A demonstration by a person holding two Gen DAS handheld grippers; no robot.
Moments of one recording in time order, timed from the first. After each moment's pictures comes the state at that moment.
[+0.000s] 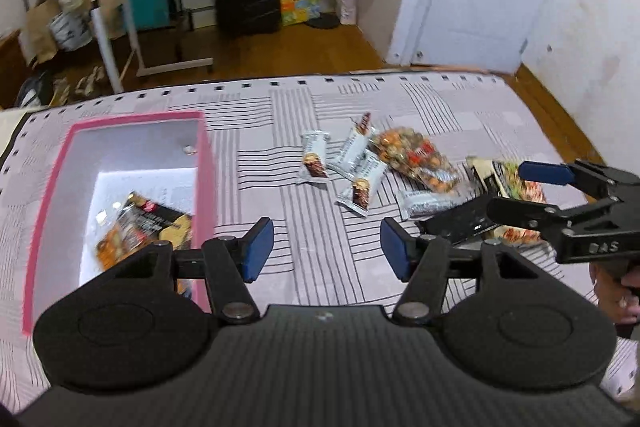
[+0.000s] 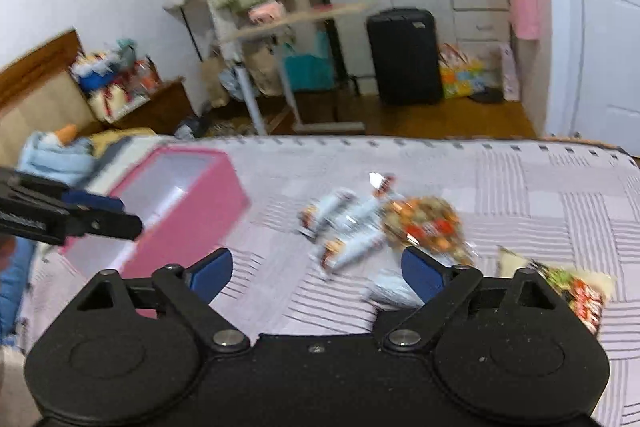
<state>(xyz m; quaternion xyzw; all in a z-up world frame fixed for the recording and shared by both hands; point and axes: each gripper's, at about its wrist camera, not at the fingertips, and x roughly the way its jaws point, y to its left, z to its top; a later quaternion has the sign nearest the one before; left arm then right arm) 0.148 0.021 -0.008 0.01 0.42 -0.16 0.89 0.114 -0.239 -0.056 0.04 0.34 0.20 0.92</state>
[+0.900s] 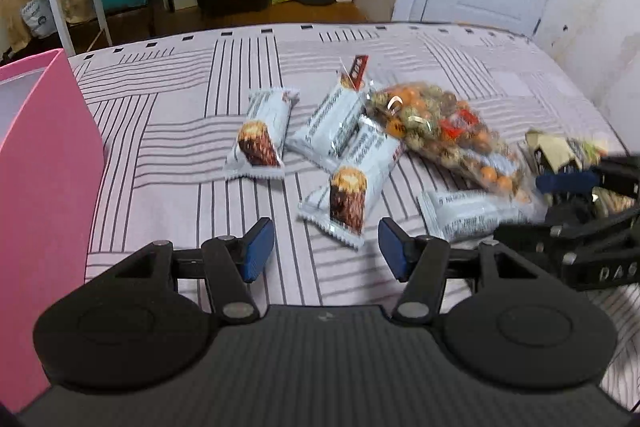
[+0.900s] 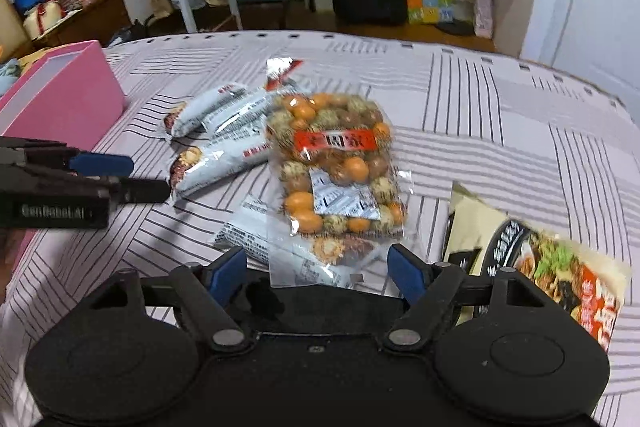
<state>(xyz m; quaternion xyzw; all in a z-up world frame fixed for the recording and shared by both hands) 0.246 -0.059 -0.166 0.00 0.42 -0.15 0.89 0.204 -0.267 -0.167 -0.02 0.45 0.15 0.88</state>
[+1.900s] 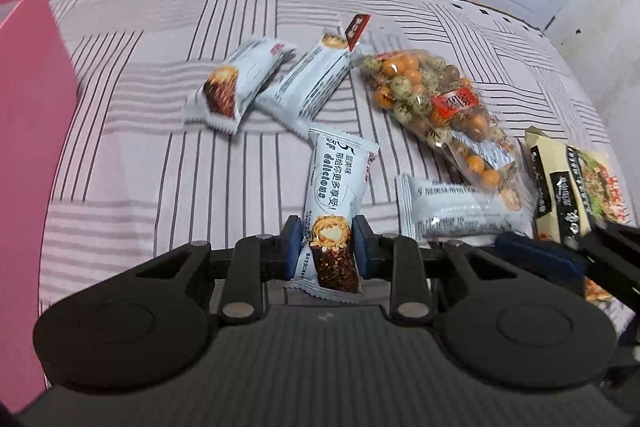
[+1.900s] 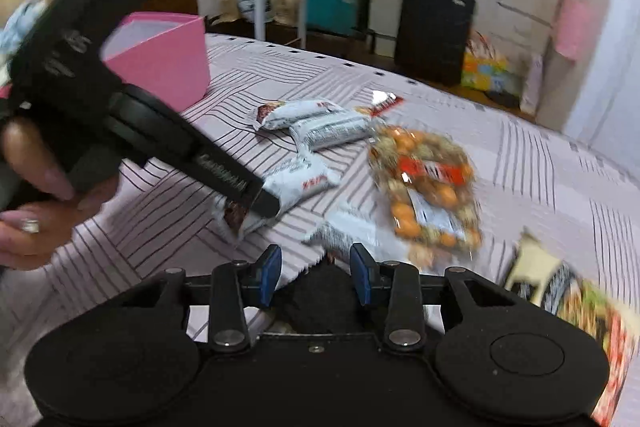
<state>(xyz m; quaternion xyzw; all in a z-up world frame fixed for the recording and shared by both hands) 0.261 -0.064 -0.181 -0.06 0.50 -0.14 0.85 0.160 -0.210 -0.164 -0.13 0.37 0.23 0.89</state>
